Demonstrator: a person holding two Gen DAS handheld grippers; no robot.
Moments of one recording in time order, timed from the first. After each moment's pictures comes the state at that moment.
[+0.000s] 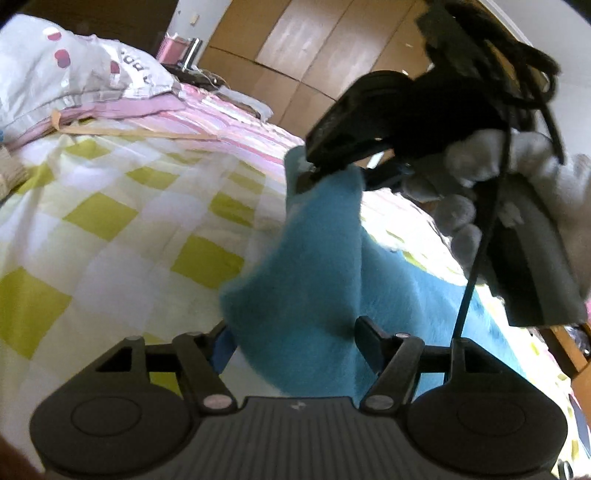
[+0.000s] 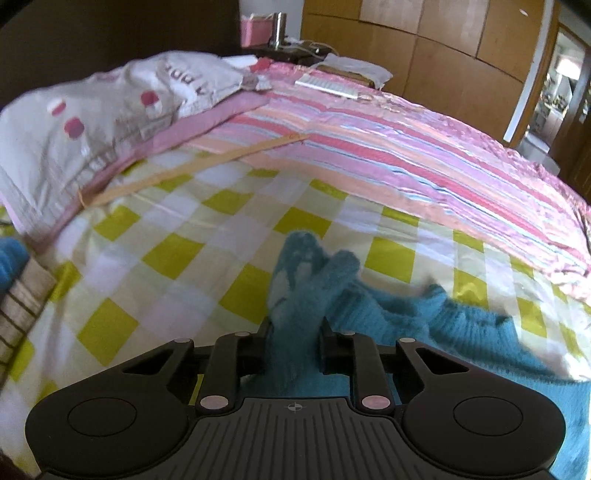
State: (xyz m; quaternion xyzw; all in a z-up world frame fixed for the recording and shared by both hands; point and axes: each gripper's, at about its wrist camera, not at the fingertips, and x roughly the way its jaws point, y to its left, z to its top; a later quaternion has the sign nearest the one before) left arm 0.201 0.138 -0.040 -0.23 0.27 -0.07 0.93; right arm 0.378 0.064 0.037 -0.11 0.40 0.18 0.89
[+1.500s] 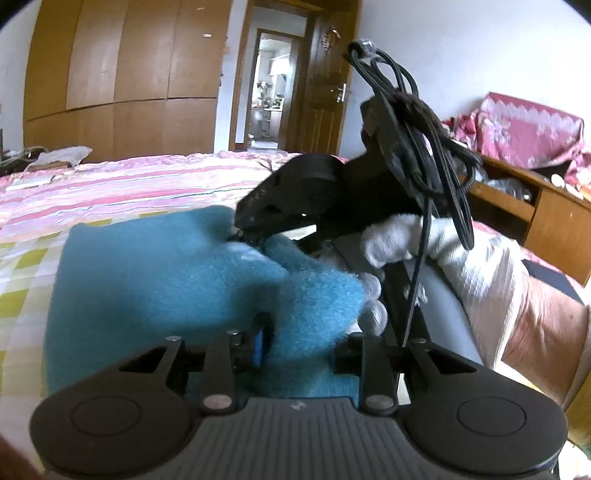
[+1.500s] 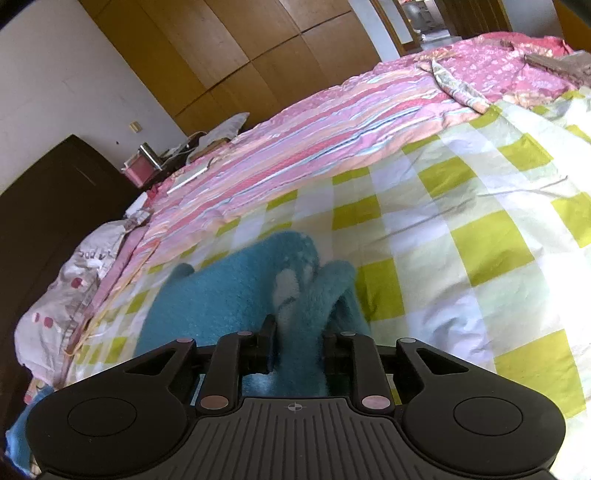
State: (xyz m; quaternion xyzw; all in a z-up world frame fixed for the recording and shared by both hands) left arm 0.223 -0.188 -0.001 0.00 0.26 -0.25 0.93; right arm 0.365 -0.353 -0.023 0.24 0.37 0.14 0.89
